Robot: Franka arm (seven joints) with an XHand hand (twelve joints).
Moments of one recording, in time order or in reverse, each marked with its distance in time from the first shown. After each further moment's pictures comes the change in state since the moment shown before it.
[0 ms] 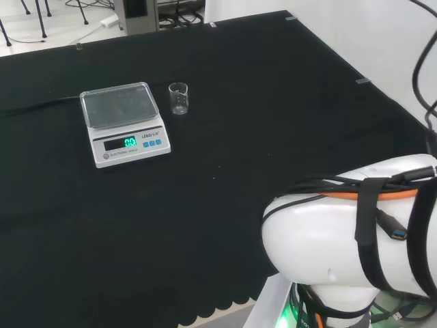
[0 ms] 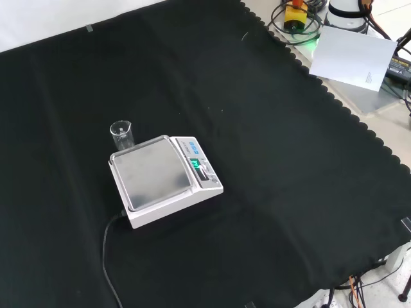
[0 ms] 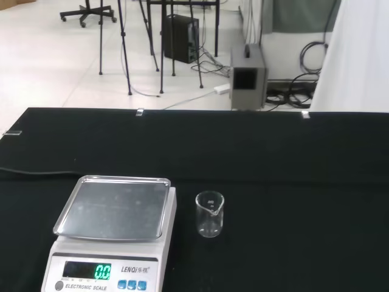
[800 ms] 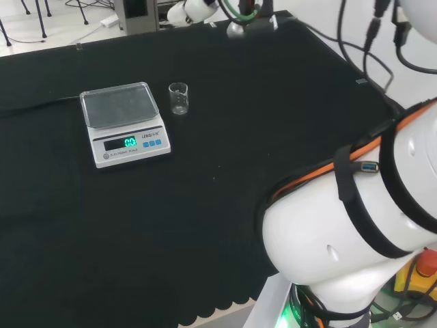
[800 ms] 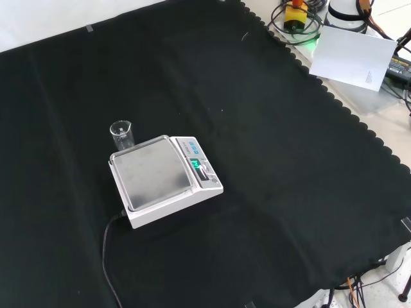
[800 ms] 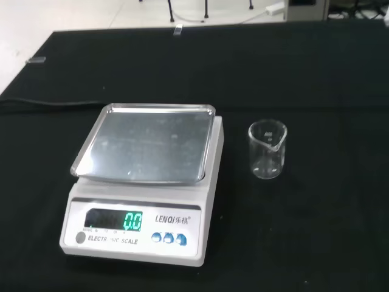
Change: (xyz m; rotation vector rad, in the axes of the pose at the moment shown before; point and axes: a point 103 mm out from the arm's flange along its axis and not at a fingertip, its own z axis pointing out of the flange) arm 0.019 0.106 0.143 0.174 0.088 -0.084
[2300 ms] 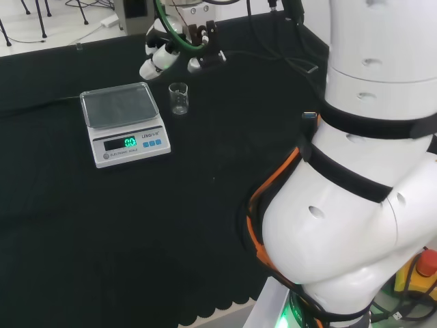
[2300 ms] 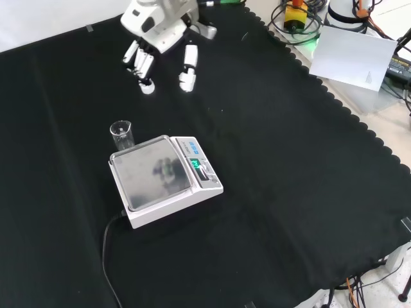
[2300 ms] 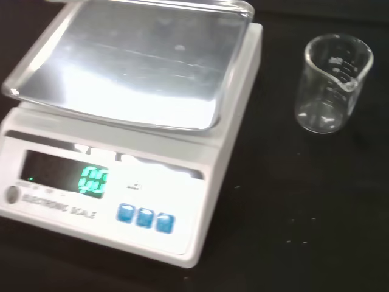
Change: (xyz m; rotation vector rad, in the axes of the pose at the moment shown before) arm -0.003 0.153 0.134 0.199 -0.051 -0.118
